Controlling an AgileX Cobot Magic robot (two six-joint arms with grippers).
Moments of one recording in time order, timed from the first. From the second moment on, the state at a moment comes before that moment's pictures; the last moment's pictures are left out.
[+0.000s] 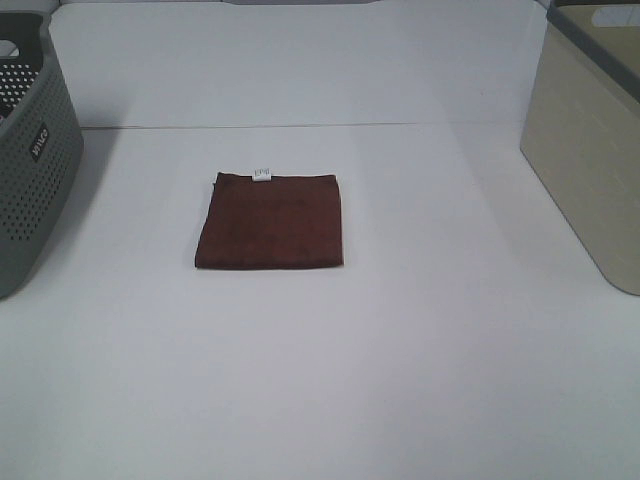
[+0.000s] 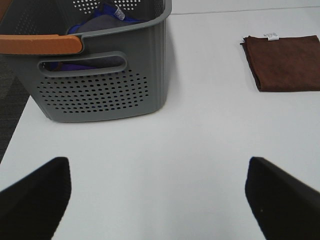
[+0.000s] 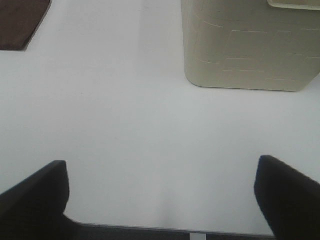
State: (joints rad) left arm 0.02 -0.01 -0.50 0.00 1.05 0.03; right arm 0.01 0.00 -0.46 0.04 1.11 -0.10
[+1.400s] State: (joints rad) left arm 0.02 -0.01 -0.50 0.00 1.05 0.03; right arm 0.01 1.13 -0.99 0.64 0.97 -0.38
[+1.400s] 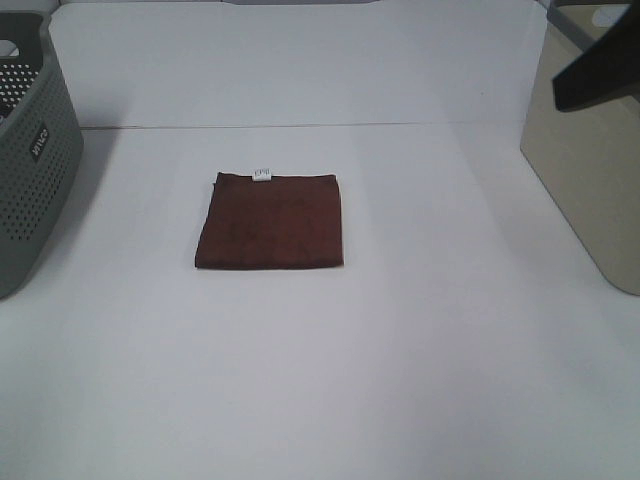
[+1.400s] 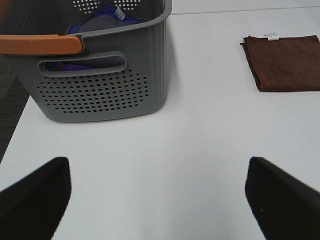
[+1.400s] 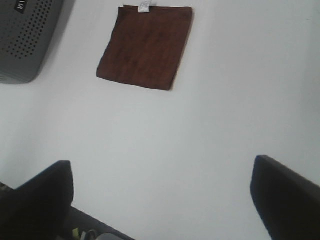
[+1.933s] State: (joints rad) left arm 0.02 -0.01 -0.50 0.00 1.05 0.03; right arm 0.19 1.71 -1.27 0.81 0.92 -0.52
